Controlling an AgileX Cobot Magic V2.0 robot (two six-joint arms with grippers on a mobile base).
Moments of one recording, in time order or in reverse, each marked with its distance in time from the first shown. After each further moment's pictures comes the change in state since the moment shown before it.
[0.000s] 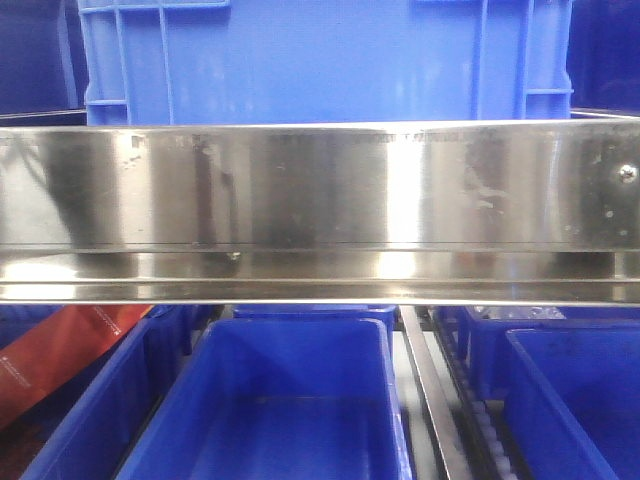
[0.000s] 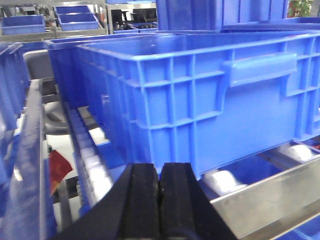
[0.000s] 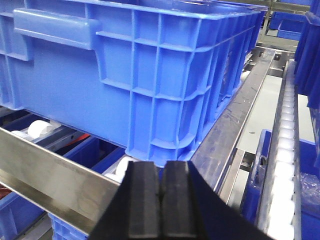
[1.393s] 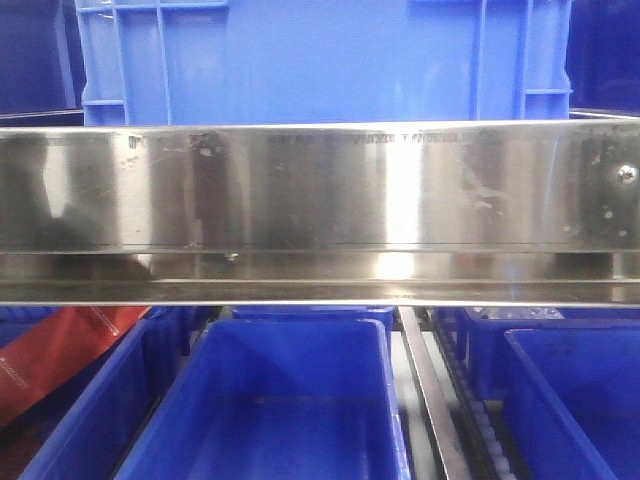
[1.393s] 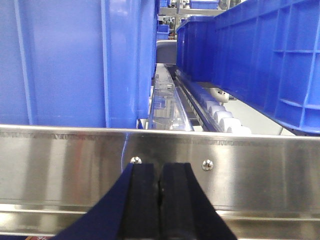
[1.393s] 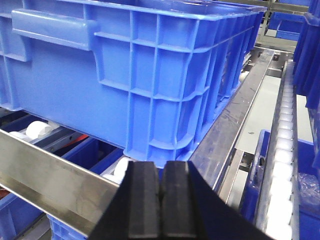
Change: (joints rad) left arm 0.395 -0.374 0.424 0.009 -0.110 -0.069; right arm 0.000 -0.001 0.000 0.000 0.000 0.000
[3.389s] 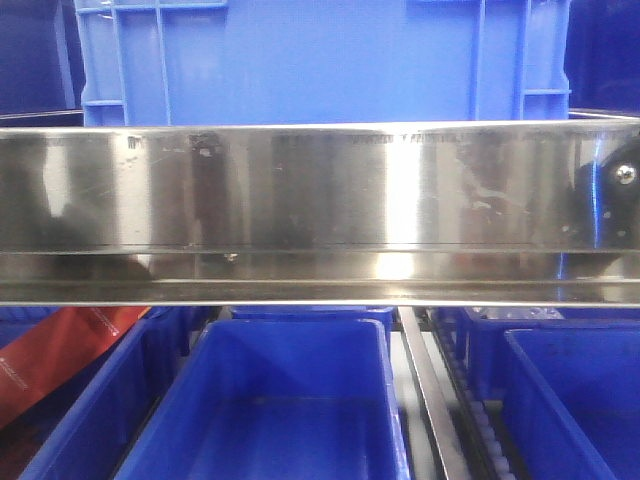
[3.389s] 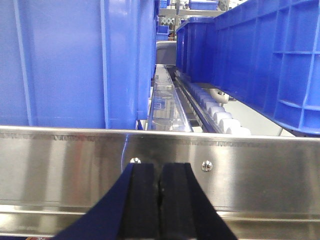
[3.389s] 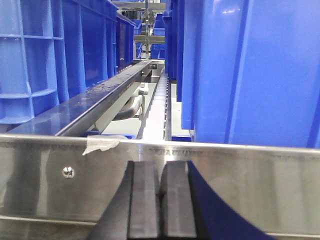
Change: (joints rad) left arm 0.000 0.000 0.000 0.000 -0.002 0.000; right arm -0.377 -0.410 0.447 -0.110 -0.208 0.131
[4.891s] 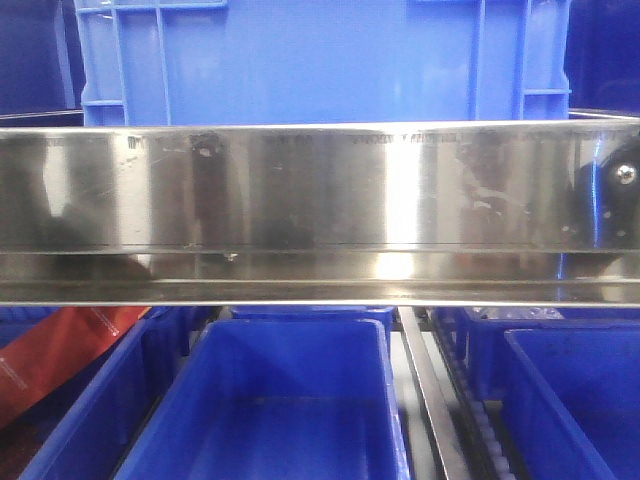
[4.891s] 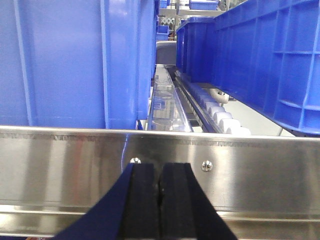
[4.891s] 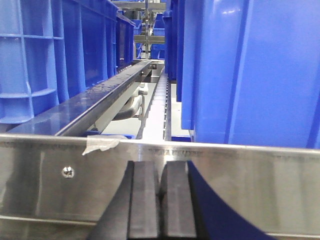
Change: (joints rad) left arm 0.000 0.000 0.000 0.000 0.000 0.000; right arm 0.000 0.000 0.000 -0.003 0.000 0.002
